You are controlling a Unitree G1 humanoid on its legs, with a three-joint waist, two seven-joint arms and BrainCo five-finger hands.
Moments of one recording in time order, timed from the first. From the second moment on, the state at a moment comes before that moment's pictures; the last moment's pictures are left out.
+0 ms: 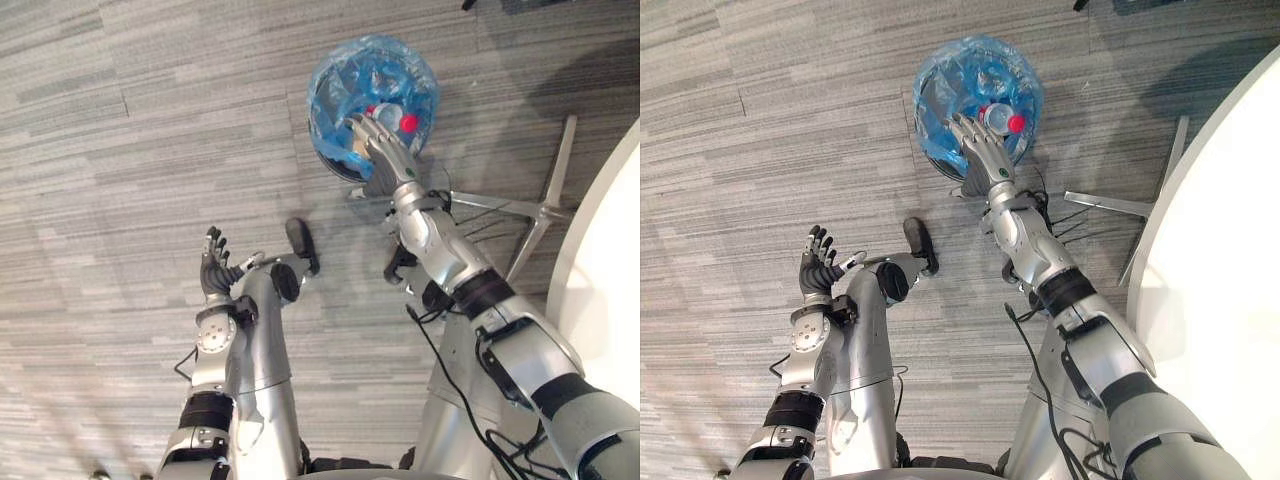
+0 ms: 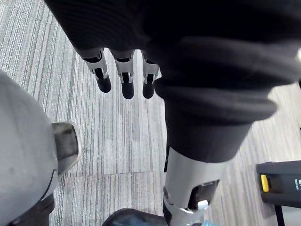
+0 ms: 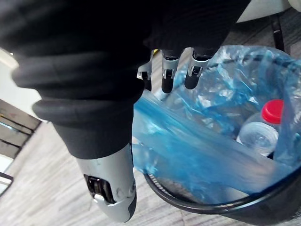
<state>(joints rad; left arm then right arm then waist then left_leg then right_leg) -0.26 0.10 0.10 0.41 -0.29 -0.29 0.22 -1.04 -0.29 0.45 0.83 -0.60 -0.05 -0.30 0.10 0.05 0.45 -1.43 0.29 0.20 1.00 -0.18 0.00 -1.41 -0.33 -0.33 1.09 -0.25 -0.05</state>
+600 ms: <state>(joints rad) -0.27 0.12 0.09 0.40 -0.30 -0.29 0.20 -1.03 -0.28 0.49 0.92 -0.51 -0.03 -0.19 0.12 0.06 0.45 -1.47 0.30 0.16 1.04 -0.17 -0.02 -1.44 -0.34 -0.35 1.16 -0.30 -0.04</state>
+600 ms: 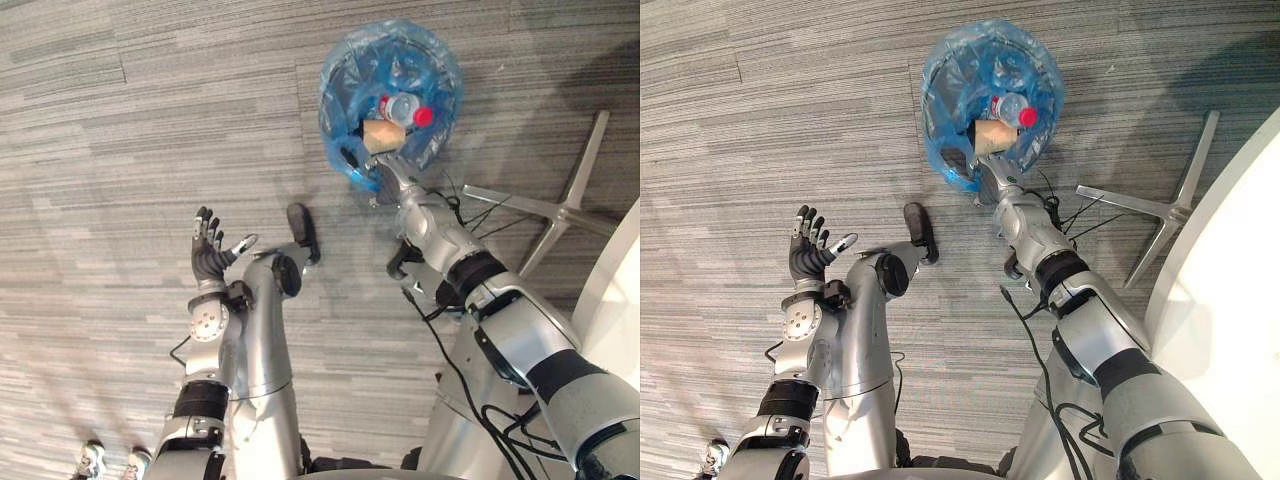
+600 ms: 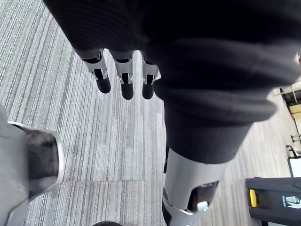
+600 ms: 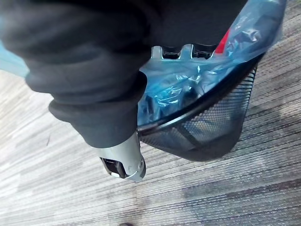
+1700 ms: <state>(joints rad) 0.06 0.10 0.01 0.58 -0.14 -0.18 0.17 -0.26 -0.17 0.33 0.11 -0.08 -0.15 -0.13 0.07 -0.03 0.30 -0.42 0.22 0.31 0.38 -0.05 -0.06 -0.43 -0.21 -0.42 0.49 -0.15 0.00</state>
